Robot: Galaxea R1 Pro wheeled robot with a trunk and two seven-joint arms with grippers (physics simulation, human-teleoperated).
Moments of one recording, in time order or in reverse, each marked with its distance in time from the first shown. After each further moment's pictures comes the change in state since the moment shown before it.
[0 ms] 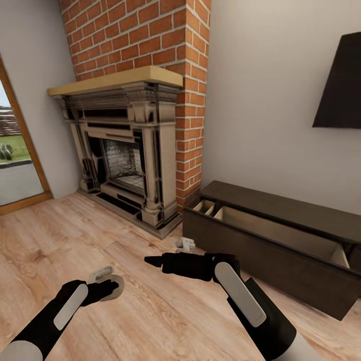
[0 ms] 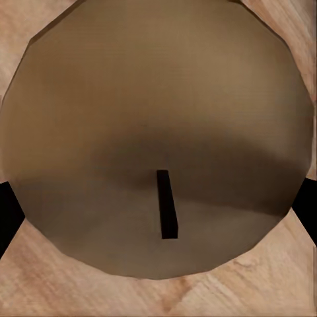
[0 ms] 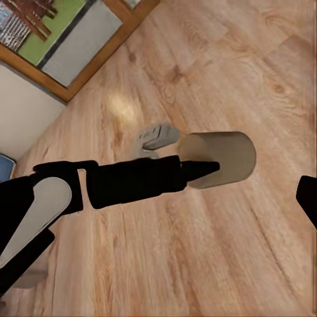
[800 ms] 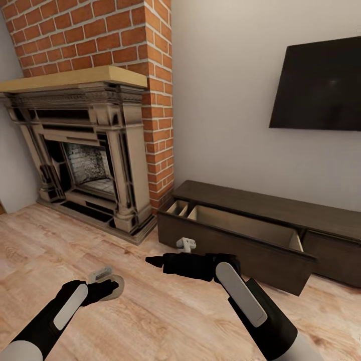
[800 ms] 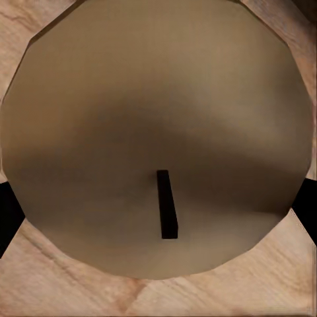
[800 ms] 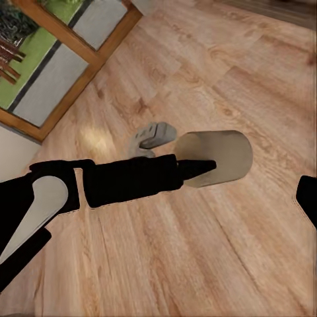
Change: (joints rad) left arm 0.000 0.000 0.000 0.000 0.000 0.000 0.000; right arm 0.000 -0.007 -0.001 0.000 -0.002 0.001 0.000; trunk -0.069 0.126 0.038
